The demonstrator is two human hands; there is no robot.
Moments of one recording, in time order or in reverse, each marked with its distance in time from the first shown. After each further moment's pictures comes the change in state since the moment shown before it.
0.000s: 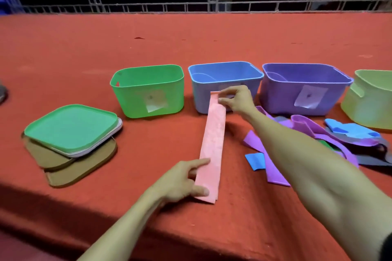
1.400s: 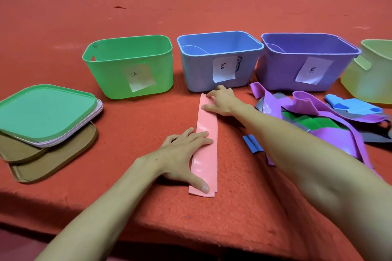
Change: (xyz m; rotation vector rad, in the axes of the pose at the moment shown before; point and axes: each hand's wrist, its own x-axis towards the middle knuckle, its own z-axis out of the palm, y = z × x) left_hand 0.039 -0.001 -0.019 0.938 -0.218 0.146; right_hand -0.023 0.034 0.047 -0.653 -0.509 0.050
